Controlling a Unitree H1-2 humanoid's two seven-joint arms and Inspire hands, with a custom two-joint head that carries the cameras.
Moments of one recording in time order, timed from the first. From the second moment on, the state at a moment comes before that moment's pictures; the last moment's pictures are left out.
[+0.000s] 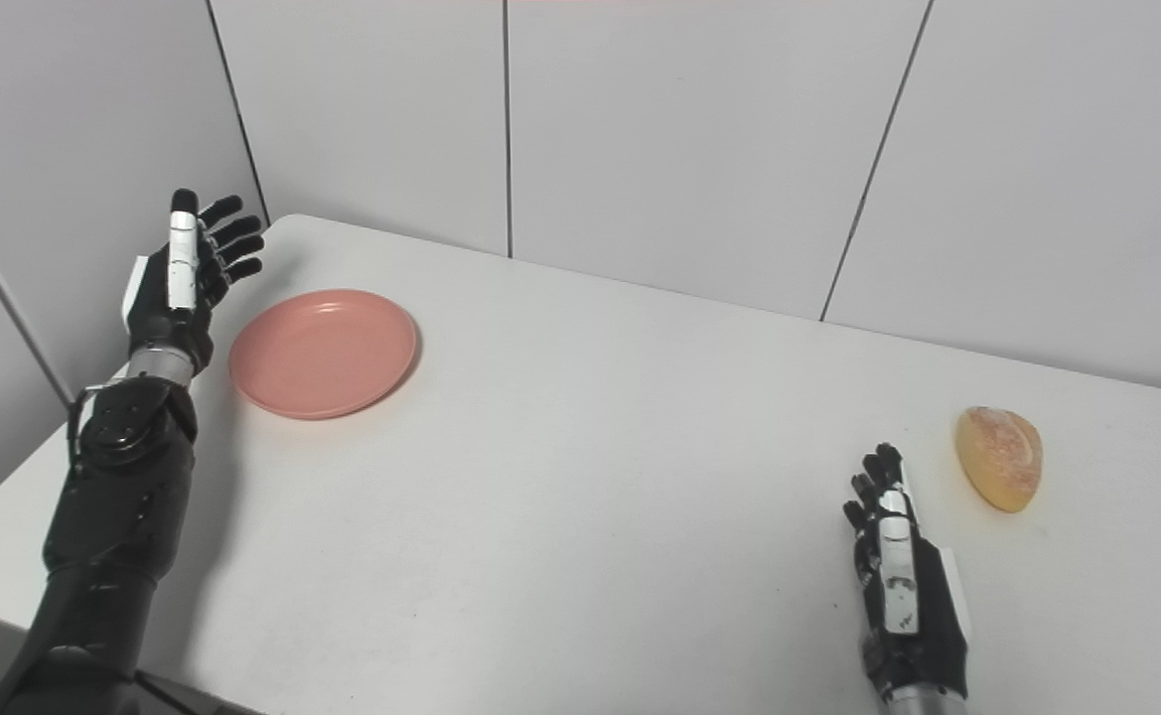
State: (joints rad) left arm -0.43 0.41 0.40 0.42 -0.20 0.02 0.05; right arm -0.13 -0.03 -0.01 0.06 0.16 0.00 0.14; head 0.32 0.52
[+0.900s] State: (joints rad) left arm -0.42 0.41 0.34 0.59 -0.17 -0.07 0.07; right arm -0.11 -0.03 -0.01 0.03 0.18 0.00 0.14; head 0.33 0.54
